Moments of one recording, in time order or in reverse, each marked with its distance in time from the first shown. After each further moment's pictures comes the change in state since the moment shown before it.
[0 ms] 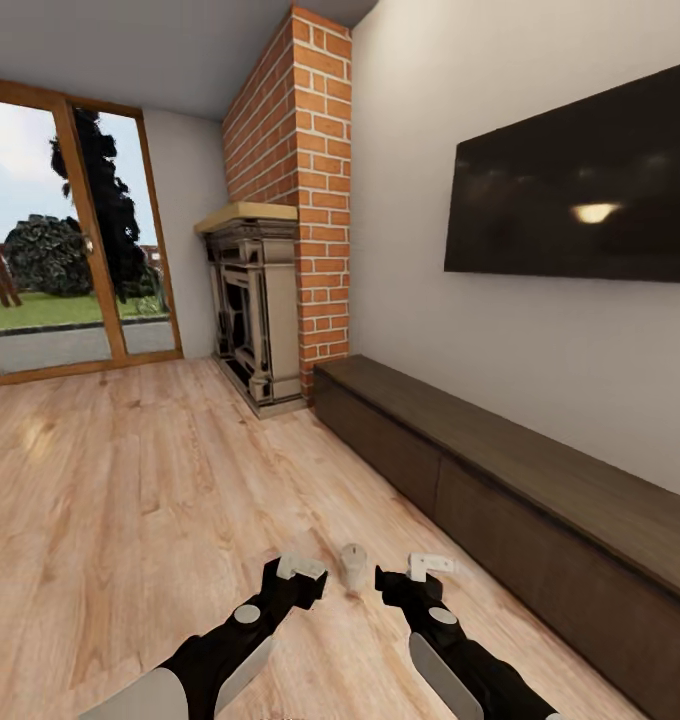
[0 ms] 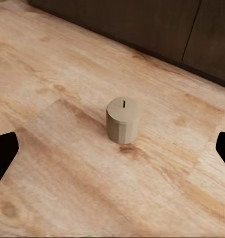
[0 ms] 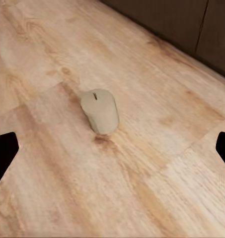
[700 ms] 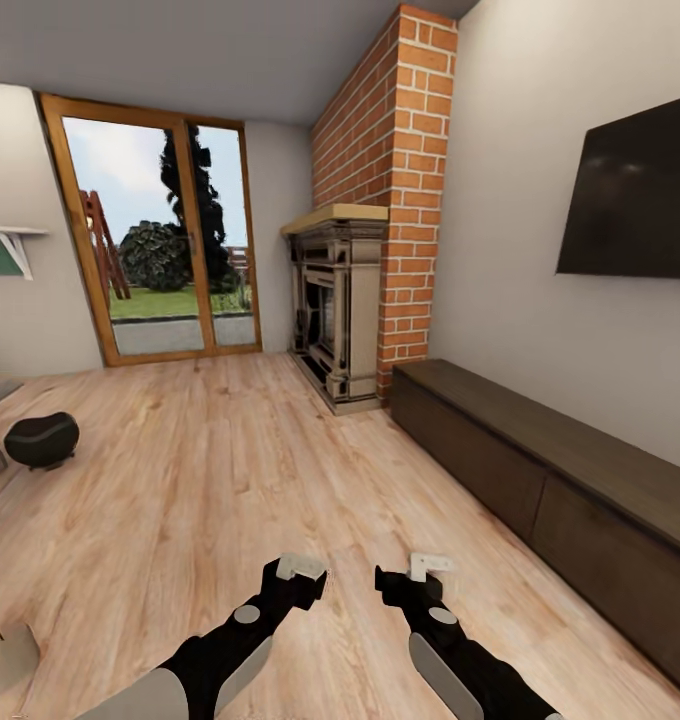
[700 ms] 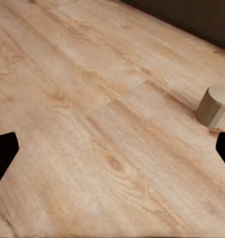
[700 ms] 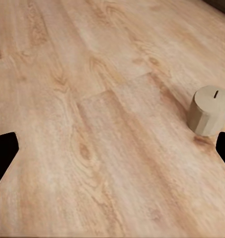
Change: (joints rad) left arm 0.000 -0.001 0.001 0.005 0.005 0.000 0.000; right arm 0.000 0.000 0.001 0.000 0.000 0.000 0.000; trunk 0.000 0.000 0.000
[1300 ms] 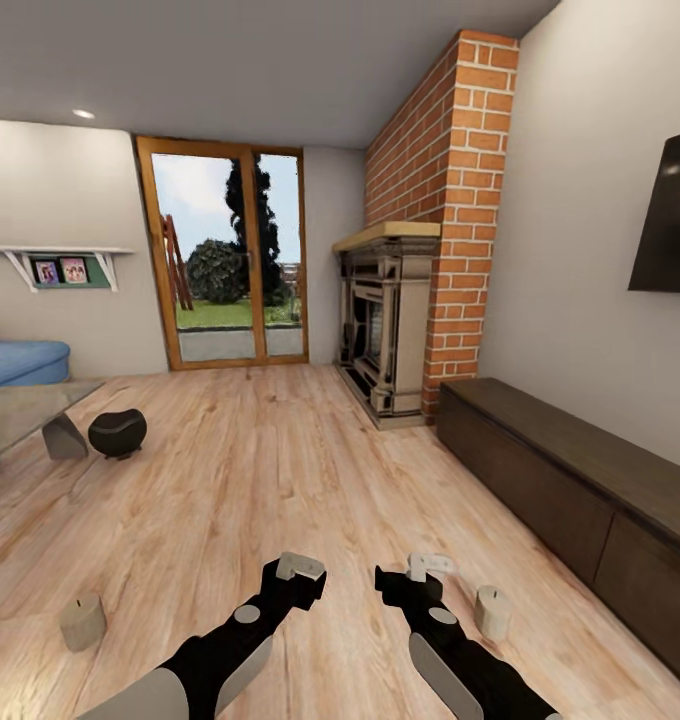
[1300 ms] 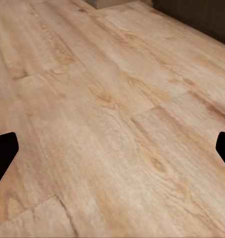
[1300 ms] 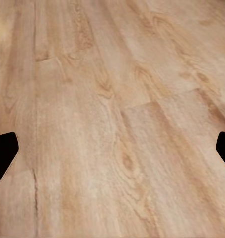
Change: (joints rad) left arm 0.000 -0.001 0.003 0.001 0.002 0.004 0.004; right arm 0.000 0.000 0.000 0.000 0.000 0.000 0.000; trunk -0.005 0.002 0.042
